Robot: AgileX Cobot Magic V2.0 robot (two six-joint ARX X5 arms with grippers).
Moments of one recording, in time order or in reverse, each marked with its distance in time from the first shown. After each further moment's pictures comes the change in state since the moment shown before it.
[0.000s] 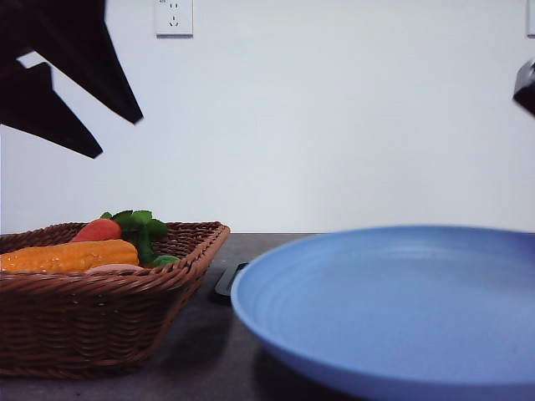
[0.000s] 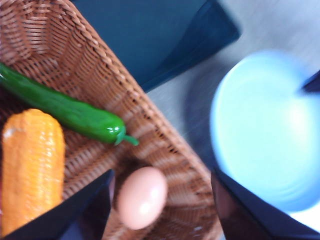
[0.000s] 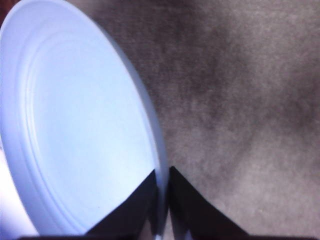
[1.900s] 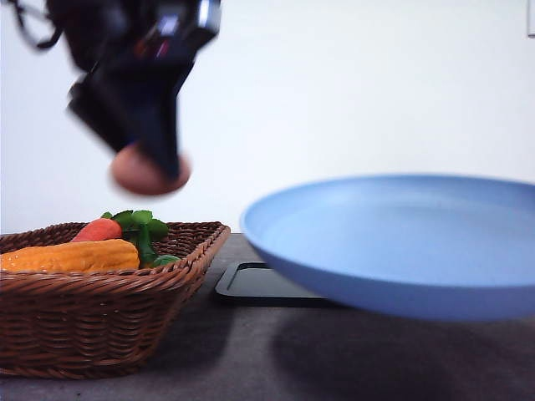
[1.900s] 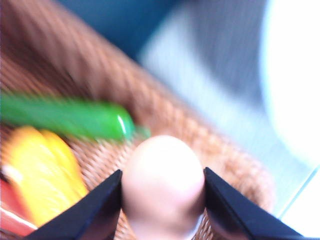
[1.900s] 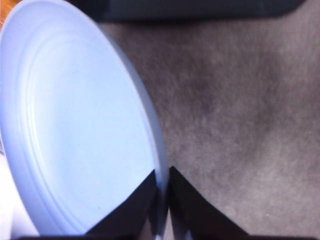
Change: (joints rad) left_arx -0.141 0.399 0.418 -0.329 -0.182 0.222; right_arx -0.034 -0.080 0.008 0.009 -0.034 0.063
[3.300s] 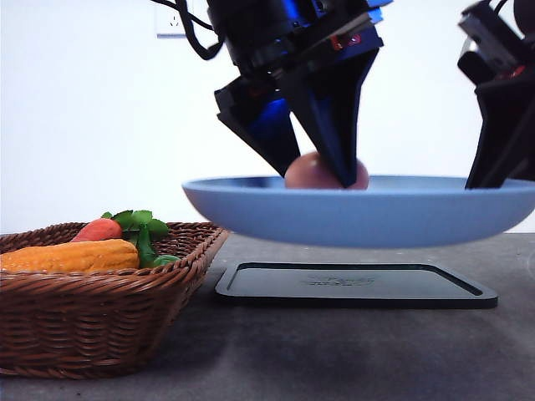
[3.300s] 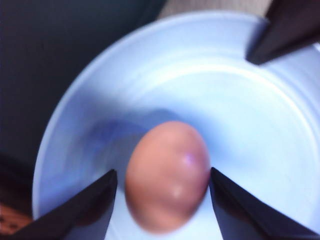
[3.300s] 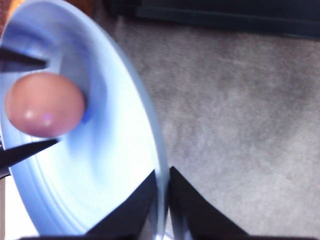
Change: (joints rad) left_arx -0.285 0.198 0.132 0.152 -0.075 -0.121; right_arx 0.064 0.312 0.217 -0.035 -0.082 -0.039
